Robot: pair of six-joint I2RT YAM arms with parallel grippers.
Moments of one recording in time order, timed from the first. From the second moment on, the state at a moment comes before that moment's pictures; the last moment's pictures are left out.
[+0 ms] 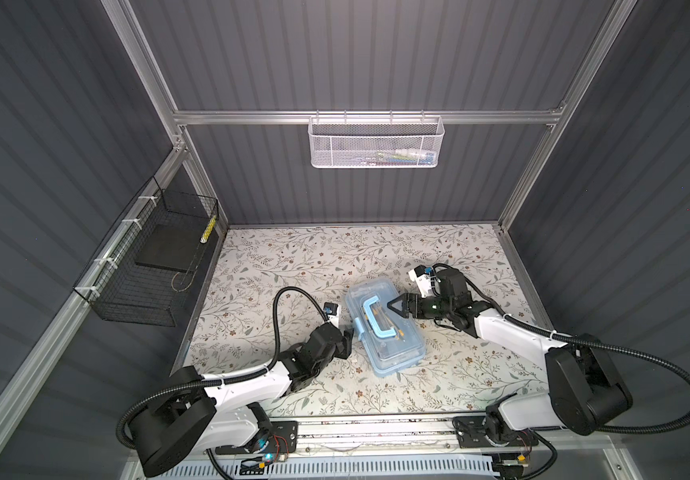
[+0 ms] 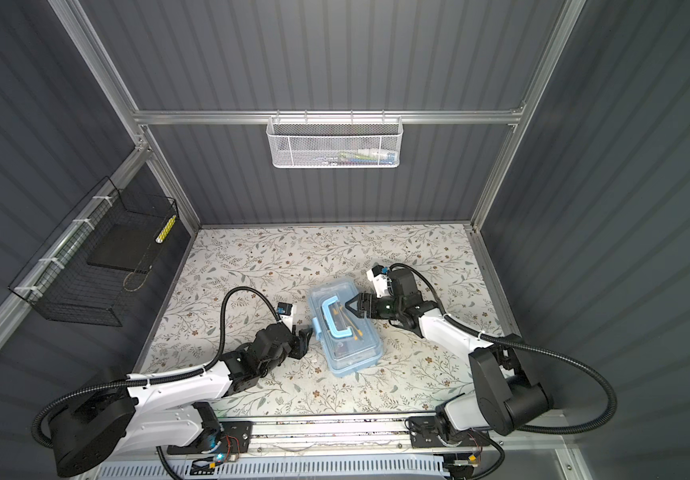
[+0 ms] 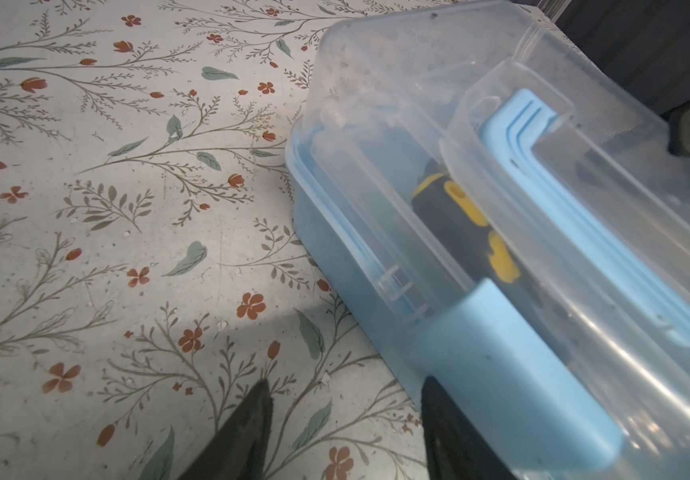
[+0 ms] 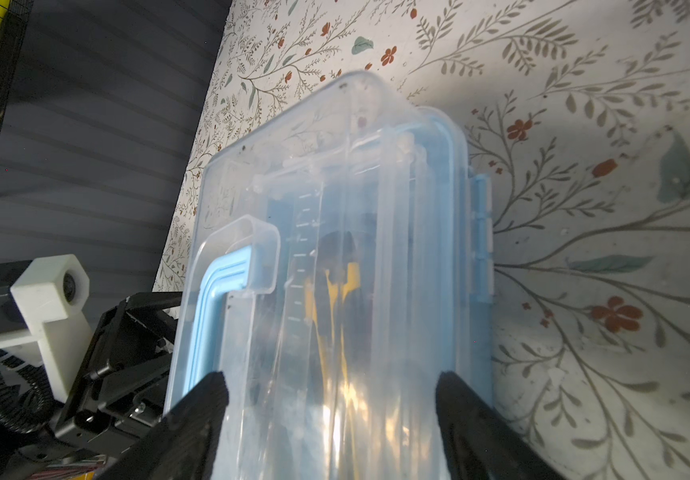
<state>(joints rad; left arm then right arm) -0.92 1.22 0.40 0.22 -0.31 -0.50 0.41 1.42 0.73 -0.01 -0.58 0.49</state>
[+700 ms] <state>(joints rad) -0.91 1.17 0.27 0.46 -0.22 -0.73 0.41 1.43 0.73 0.01 -0.59 0.49</state>
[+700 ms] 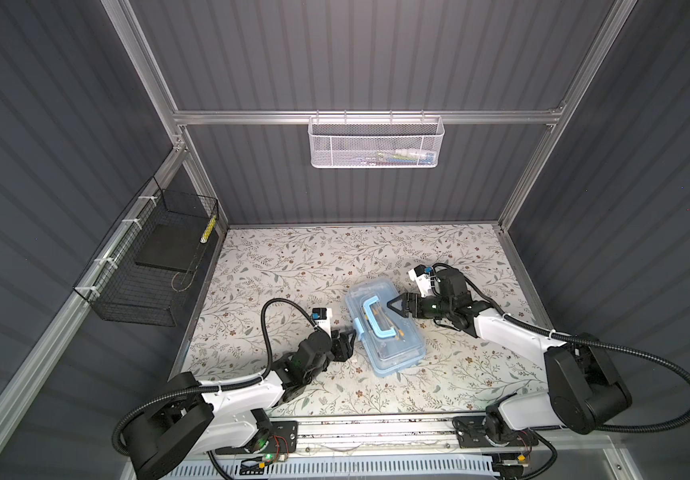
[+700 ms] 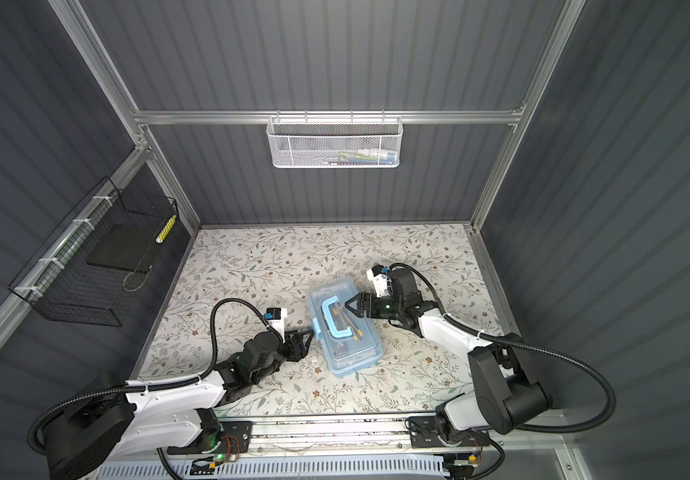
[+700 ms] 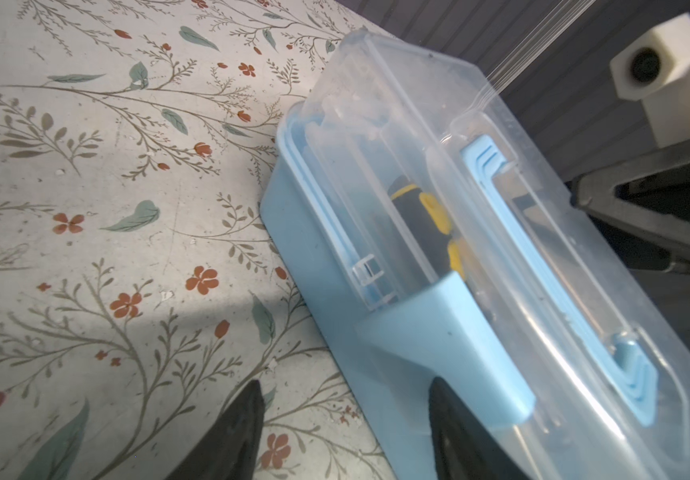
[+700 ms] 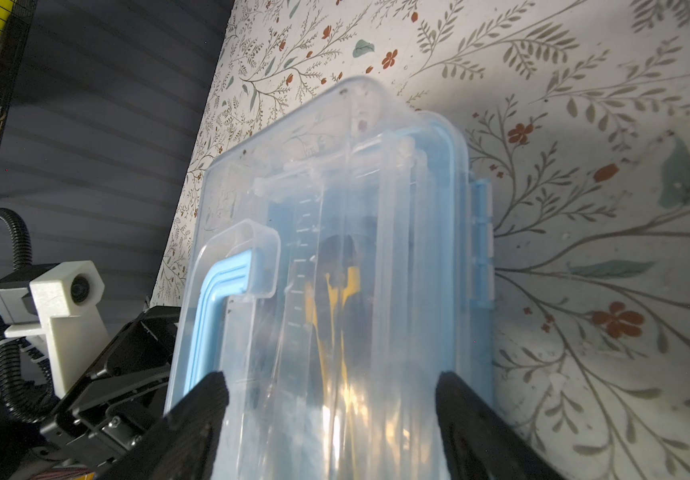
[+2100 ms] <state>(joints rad) -0.91 1.25 0.20 0.74 -0.10 -0.91 0.42 1.45 0.73 0.06 -0.55 0.48</state>
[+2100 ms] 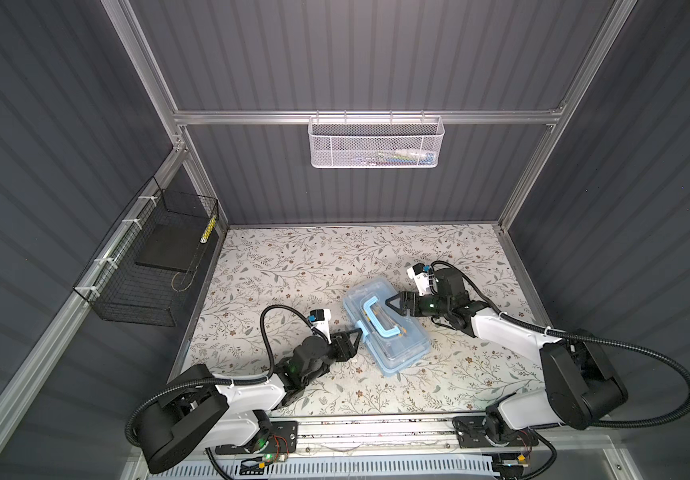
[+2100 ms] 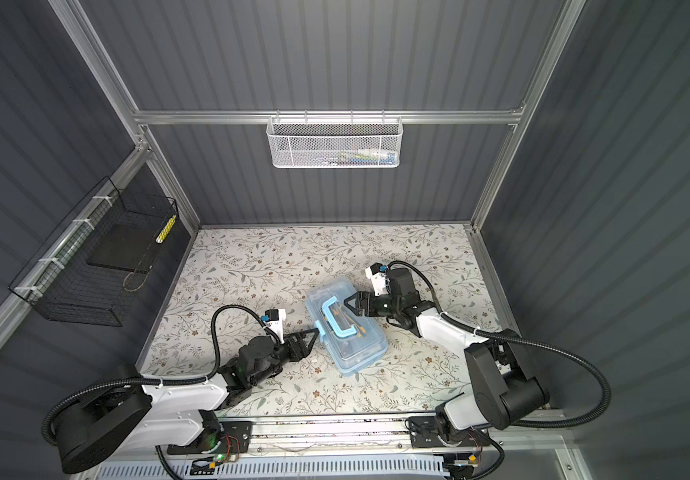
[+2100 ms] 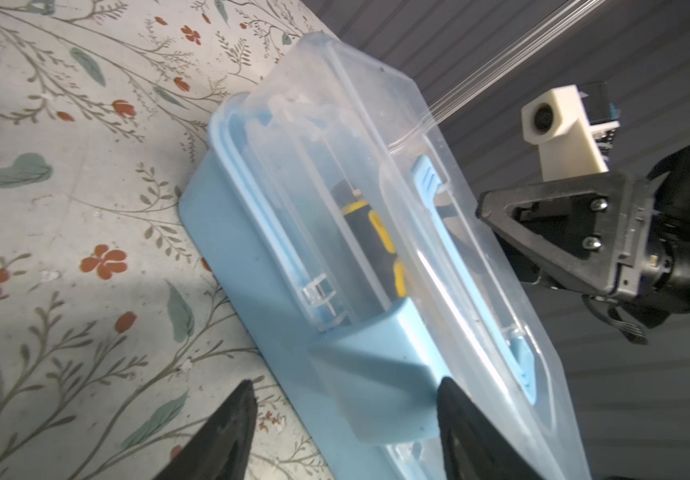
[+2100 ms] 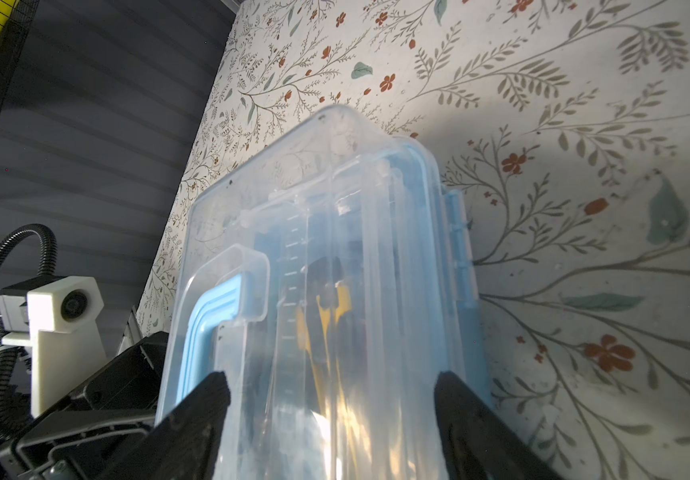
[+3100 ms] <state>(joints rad) -0.91 1.31 0.22 0.75 -0.04 -0.91 0.43 1.46 0.72 0.10 -0.56 0.49</state>
